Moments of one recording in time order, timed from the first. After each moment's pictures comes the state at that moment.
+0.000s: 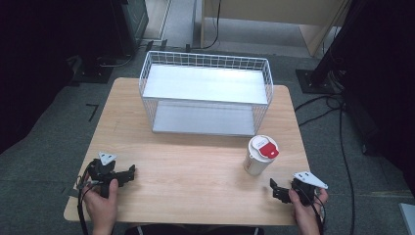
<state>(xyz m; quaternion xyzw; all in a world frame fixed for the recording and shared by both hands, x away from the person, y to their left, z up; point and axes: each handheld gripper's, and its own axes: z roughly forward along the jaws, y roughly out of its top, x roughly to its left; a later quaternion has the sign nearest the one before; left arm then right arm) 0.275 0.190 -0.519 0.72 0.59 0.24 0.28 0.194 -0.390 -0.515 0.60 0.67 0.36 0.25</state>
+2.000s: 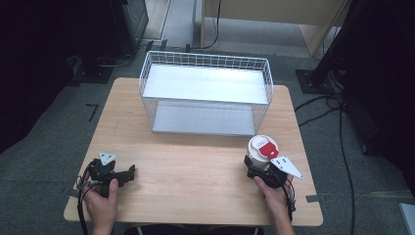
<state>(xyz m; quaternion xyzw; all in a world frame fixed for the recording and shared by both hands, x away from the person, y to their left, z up) 0.275 0.190 -0.519 0.72 0.59 0.24 0.28 0.242 -0.319 -0.504 0.53 0.60 0.51 0.30</state>
